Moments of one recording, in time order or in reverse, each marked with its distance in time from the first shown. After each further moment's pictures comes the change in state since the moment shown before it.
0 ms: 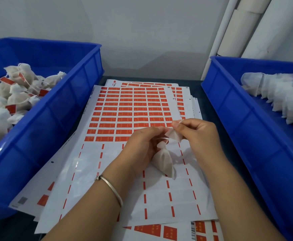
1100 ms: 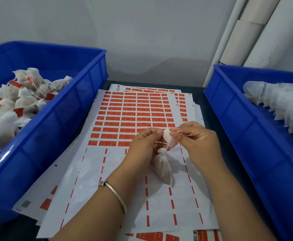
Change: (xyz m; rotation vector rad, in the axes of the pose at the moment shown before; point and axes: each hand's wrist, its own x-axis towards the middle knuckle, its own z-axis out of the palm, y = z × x) left_hand 0.007 -0.001 0.002 0.037 0.189 0.082; right_hand -0.004 -0.008 0.006 -0.157 -0.027 -0.161
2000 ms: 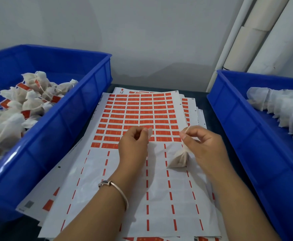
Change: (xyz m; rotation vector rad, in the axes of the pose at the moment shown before) left_hand 0.019 -0.008 -0.015 0.362 0.435 0.201; right_hand 0.004 -0.001 -0.011 0.020 -0.039 0.105
